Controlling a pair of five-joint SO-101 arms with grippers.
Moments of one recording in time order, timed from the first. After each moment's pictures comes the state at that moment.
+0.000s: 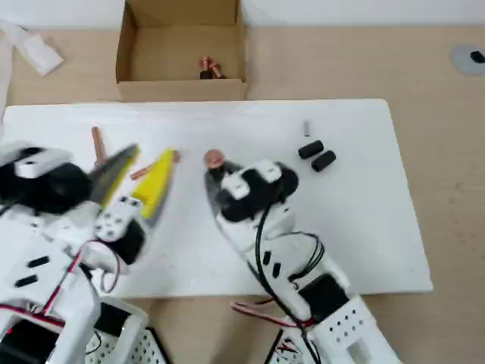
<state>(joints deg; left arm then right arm) 12.2 -83.8 38.7 57.8 1.7 -36.0 -81.5 79.3 22.2 -9.1</state>
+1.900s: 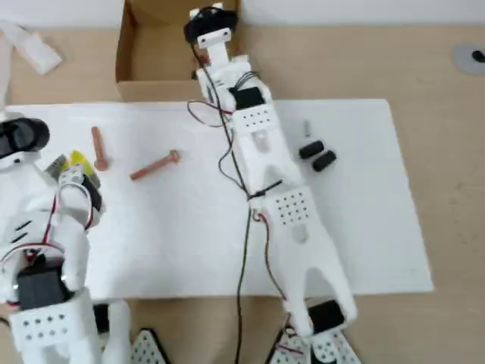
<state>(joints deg) -15.1 -72.3 52.7 55.3 1.6 -22.1 76.0 -79.9 47.0 -4.8</state>
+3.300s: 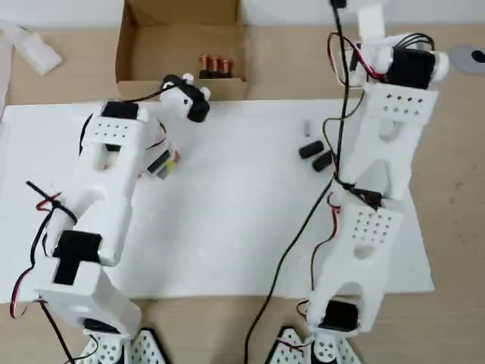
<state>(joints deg) 2.5 9.3 4.8 72.9 -49.9 5.6 41.7 -83.6 101.3 11.5</state>
